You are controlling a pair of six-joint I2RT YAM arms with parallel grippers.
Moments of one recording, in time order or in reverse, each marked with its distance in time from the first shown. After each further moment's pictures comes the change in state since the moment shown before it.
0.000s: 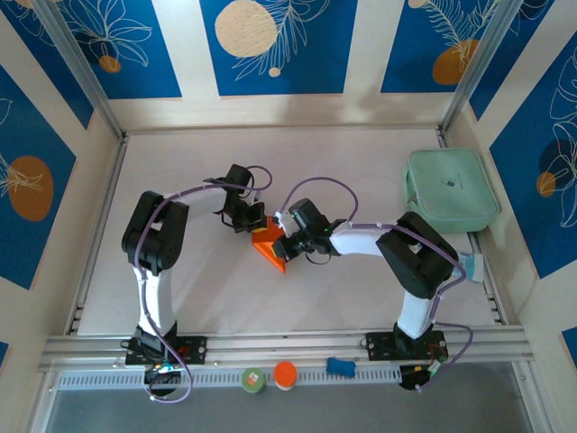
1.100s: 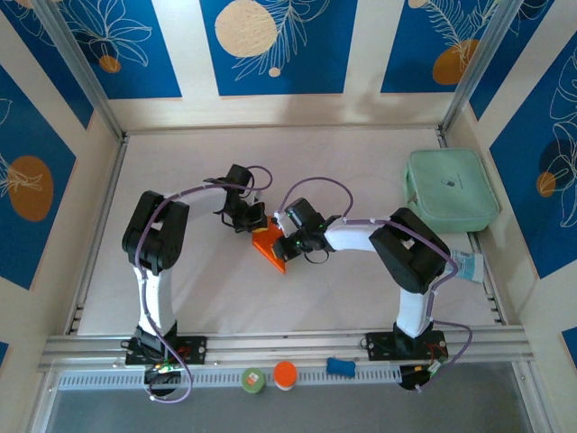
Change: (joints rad) left arm 0.000 0.005 0.002 0.002 0.009 0.001; right arm 0.000 0.058 0.064 -0.101 0.018 0.024
